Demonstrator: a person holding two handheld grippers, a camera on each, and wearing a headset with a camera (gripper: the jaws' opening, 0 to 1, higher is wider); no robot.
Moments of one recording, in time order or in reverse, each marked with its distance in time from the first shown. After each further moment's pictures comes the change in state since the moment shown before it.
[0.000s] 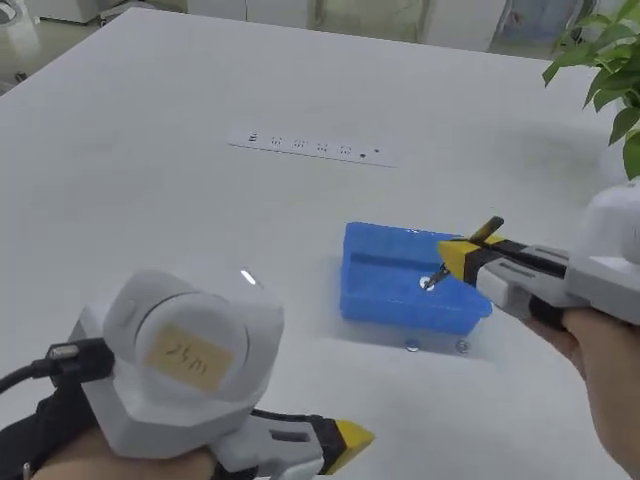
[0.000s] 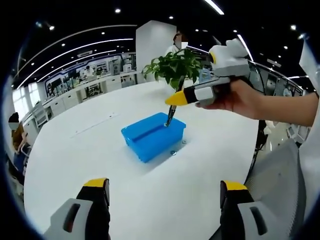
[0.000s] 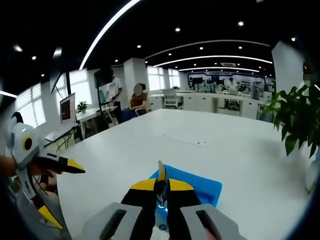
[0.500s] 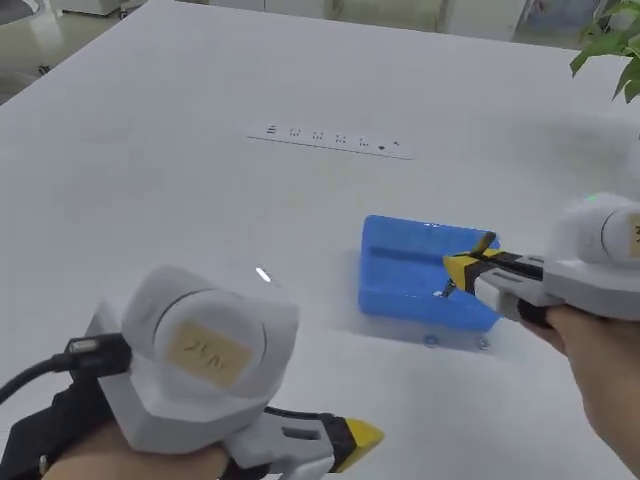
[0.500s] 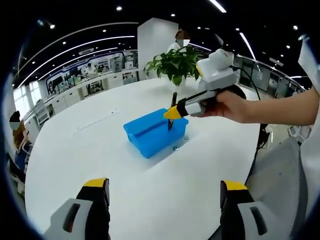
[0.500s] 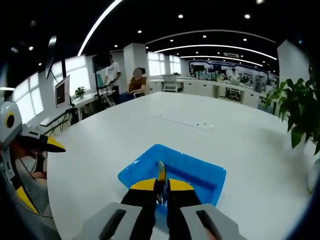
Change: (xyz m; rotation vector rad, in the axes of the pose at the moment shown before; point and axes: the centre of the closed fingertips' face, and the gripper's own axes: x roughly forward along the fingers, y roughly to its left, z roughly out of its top) left arm 0.000 0.006 -0.007 -0.005 0.027 0.017; right arm 0.036 -0.017 -0.056 -0.019 0.149 0.000
